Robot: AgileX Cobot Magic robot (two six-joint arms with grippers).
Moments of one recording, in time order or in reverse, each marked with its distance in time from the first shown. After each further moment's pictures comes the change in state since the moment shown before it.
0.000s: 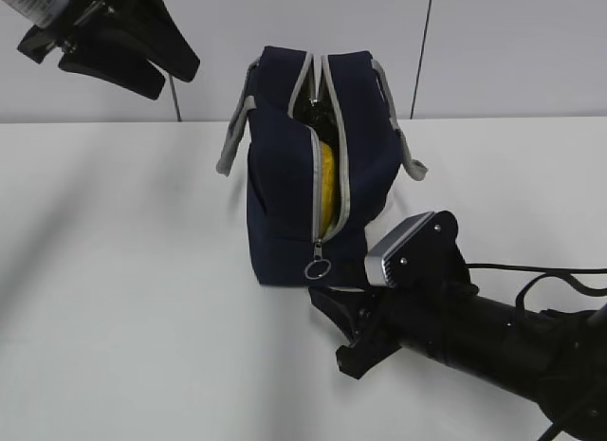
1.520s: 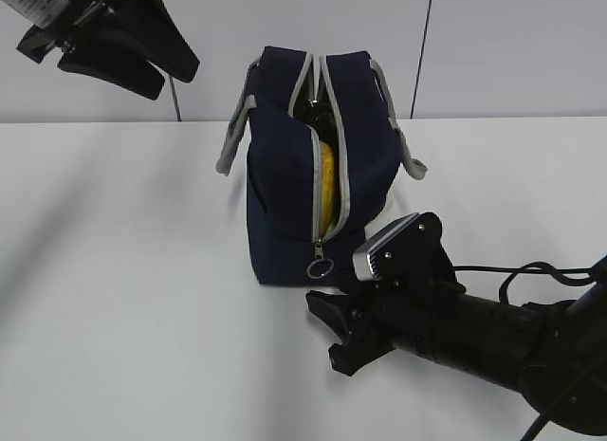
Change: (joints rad) left arm 0.000 0.000 0.000 0.003 0.000 0.000; right arm 0.000 0.039 -0.060 -0.019 0.102 0.069
